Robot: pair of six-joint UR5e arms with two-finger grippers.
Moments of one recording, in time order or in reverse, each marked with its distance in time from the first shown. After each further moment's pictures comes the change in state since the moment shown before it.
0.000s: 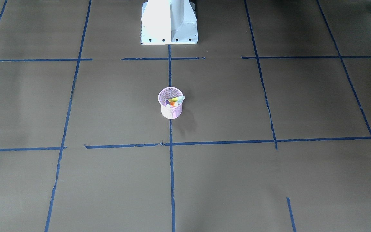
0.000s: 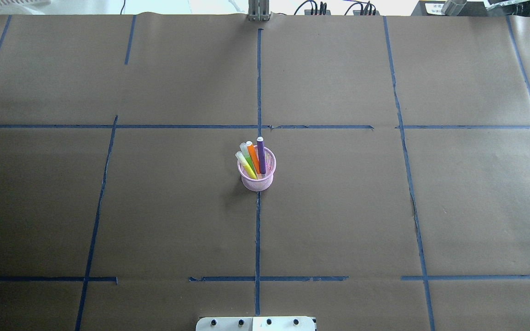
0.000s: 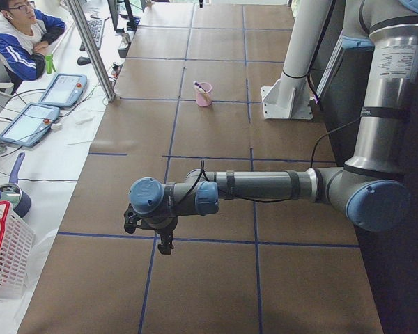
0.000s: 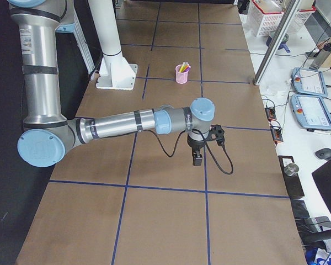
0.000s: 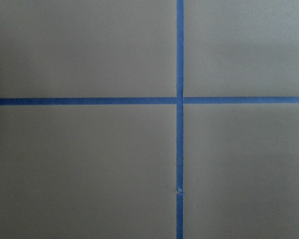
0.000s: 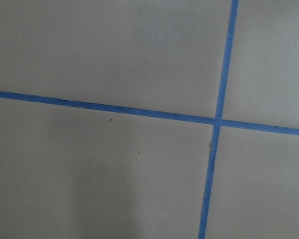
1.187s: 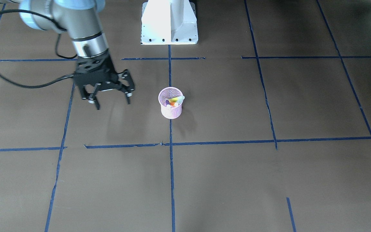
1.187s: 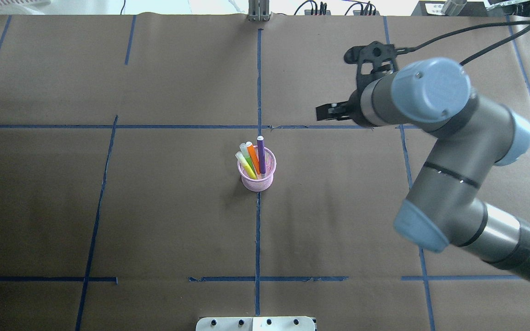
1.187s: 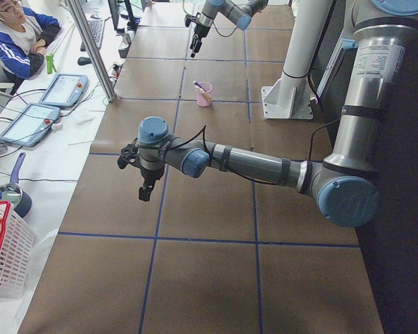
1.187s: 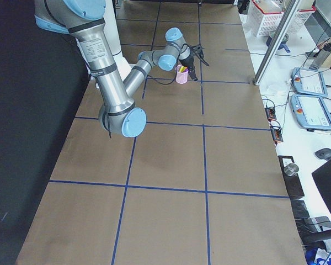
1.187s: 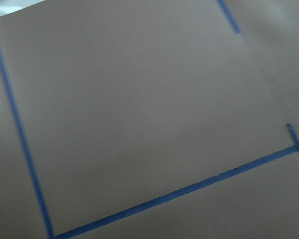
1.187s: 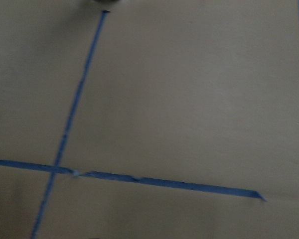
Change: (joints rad) left arm 0.177 -0.046 -0.114 -0.318 0.187 -0.290; right arm -0.729 0.431 0.216 0.094 -0.563 0.929
